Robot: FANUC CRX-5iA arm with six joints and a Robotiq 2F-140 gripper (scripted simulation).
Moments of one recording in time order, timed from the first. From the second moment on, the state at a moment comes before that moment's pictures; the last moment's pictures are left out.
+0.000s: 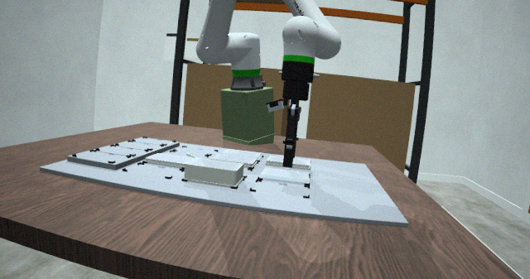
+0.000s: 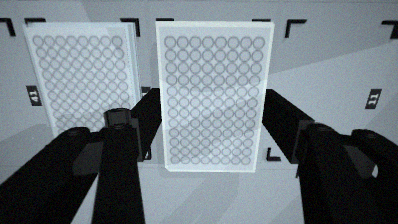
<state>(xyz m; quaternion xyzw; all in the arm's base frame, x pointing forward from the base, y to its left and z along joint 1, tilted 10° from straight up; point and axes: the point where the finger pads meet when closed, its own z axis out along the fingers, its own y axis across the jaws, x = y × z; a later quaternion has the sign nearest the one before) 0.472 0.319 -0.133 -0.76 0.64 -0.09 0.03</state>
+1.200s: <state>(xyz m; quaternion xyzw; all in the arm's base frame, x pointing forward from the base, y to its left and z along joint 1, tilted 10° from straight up) 0.473 0.318 -0.137 -0.76 0.64 -0.09 0.03</state>
